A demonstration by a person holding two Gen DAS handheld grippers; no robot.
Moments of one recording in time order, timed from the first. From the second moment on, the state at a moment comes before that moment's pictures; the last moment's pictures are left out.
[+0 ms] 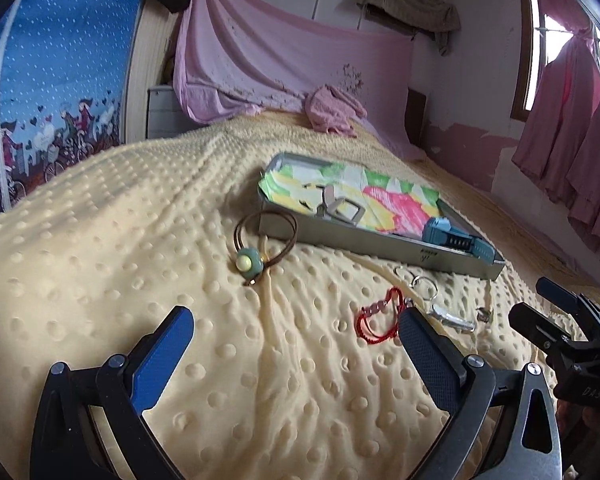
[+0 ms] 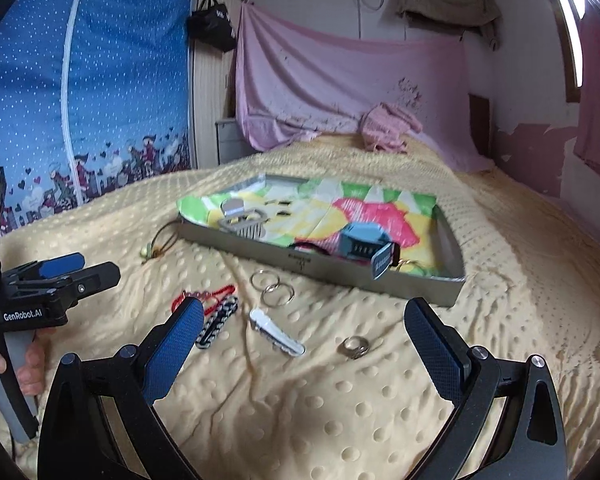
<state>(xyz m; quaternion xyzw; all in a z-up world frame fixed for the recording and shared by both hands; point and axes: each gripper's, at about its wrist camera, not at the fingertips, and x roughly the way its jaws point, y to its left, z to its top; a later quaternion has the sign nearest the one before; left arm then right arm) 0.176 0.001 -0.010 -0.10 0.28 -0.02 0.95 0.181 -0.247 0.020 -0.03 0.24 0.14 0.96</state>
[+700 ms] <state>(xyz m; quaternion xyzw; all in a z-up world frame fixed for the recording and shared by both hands) 0.224 -0.029 -0.033 -0.09 0.36 -0.13 0.92 0.234 -0.224 -0.023 -0.05 0.34 0.19 0.92</state>
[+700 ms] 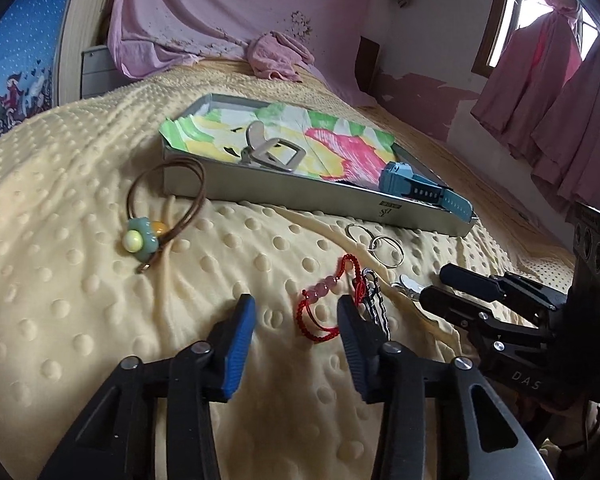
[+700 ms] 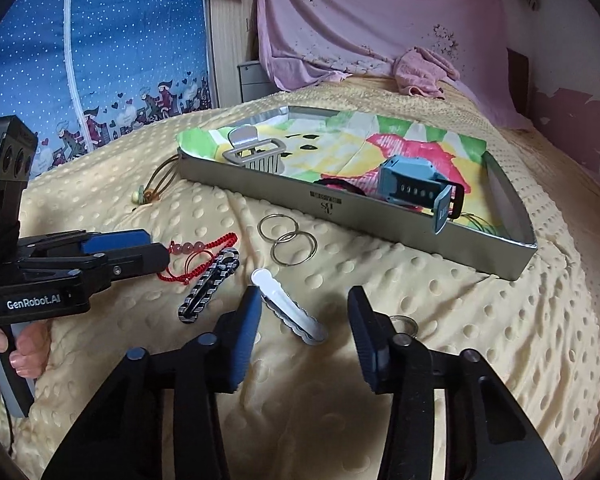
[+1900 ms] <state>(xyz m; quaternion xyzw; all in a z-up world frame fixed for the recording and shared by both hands) 0.216 -0.023 -0.044 -0.13 0.35 -0.13 0.92 0.234 -0.215 -0.035 -0.05 0.36 0.22 0.91</state>
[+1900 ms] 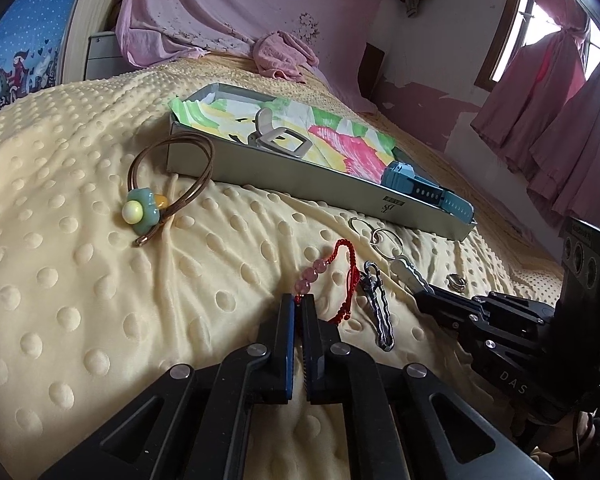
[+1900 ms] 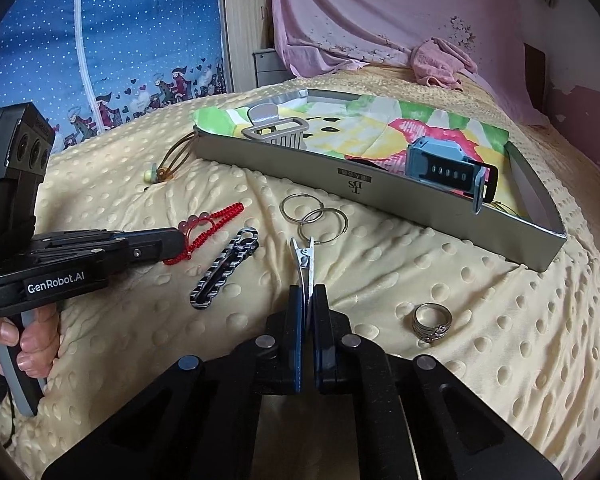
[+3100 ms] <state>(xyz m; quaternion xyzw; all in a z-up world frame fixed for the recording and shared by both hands) 0.185 -0.014 0.008 -0.15 0.27 -0.11 0.94 0.208 -0.234 0.005 0.01 0.27 0.22 0.94</state>
